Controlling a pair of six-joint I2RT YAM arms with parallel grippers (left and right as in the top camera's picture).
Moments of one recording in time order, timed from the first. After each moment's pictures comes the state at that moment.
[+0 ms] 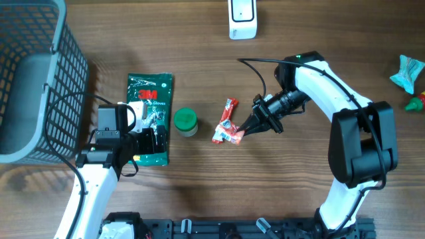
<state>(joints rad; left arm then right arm) -0.02 1.10 0.64 -0.65 0.21 -0.10 0.24 1.99 1.39 -1.47 -1.04 0.54</state>
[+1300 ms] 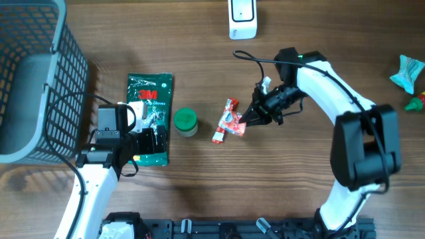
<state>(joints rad) -0.02 1.10 0.64 -0.65 0.21 -0.10 0.24 1.94 1.38 -1.20 -0.87 0.41</state>
